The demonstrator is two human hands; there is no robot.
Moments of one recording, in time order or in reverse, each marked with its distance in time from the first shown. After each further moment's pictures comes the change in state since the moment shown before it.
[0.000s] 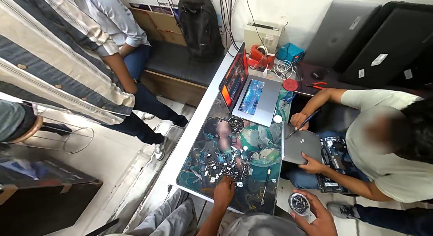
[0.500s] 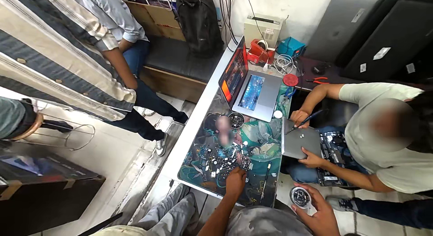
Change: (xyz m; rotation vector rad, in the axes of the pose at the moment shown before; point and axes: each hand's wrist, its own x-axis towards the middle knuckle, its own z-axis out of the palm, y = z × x) left_hand 0.015 0.042 0.018 0.026 -0.038 0.146; right_hand -0.002 0.005 -0.002 0.006 0.022 -0.005
